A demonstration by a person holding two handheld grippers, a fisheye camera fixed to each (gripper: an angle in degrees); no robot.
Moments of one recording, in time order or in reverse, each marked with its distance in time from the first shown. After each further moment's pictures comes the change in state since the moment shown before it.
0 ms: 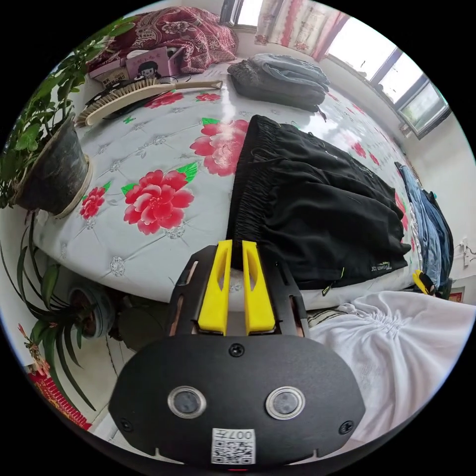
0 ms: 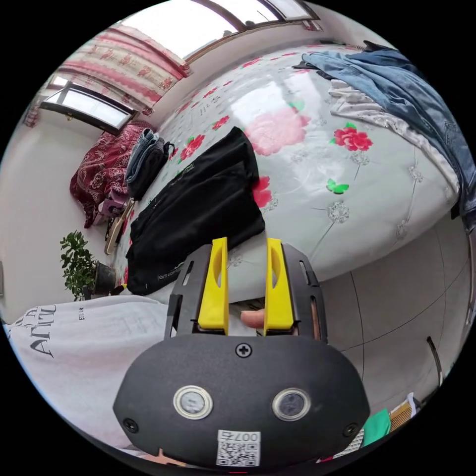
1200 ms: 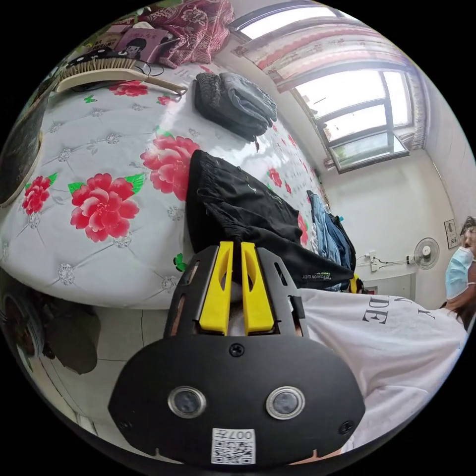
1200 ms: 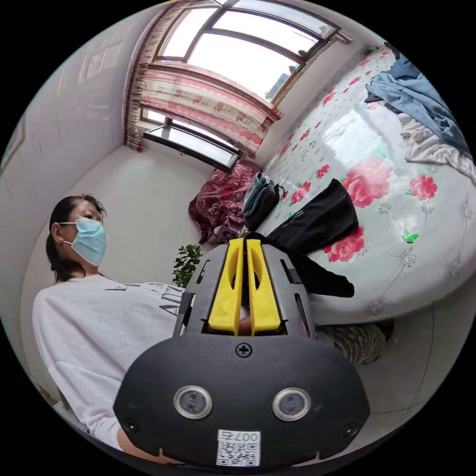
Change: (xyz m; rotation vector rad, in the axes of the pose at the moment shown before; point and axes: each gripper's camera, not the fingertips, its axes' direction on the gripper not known) left arm -0.171 -0.024 -0.153 0.047 0.624 -0.066; right arm 0.018 0.032 -0.209 0.234 -0.696 -0.158
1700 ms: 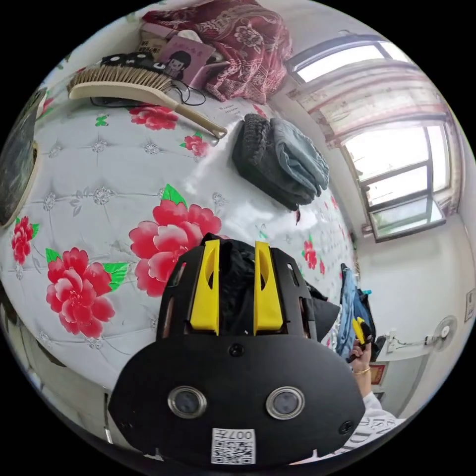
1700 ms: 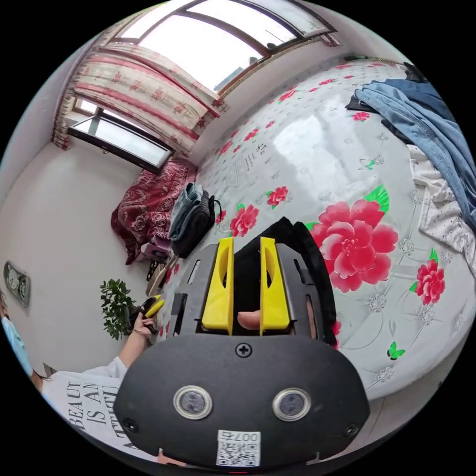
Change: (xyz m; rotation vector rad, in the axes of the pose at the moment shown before) left arm 0.009 -0.164 0.079 0.251 -0.224 -0.209; right arm 0.079 -0.197 0.197 -0.088 0.473 0.072
